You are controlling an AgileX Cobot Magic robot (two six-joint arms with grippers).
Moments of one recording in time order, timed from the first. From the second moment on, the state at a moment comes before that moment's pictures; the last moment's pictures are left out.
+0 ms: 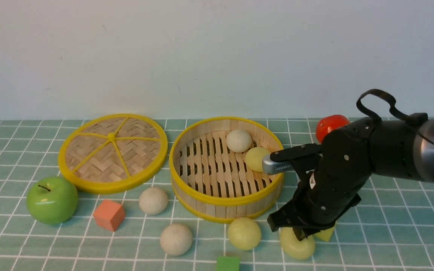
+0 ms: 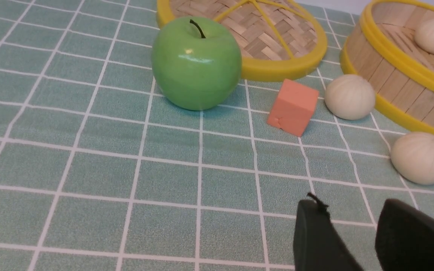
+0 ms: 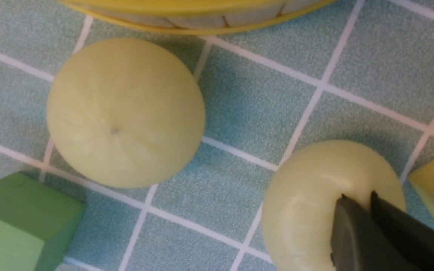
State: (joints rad) right arm 0.51 1.82 -1.14 0.08 0.70 0.19; left arm -0.13 -0.01 0.03 -0.01 0.38 -0.25
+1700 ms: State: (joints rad) right arm 0.51 1.87 -1.44 0.19 0.67 0.08; left arm -0.13 -0.01 0.03 -0.01 0.38 -0.25
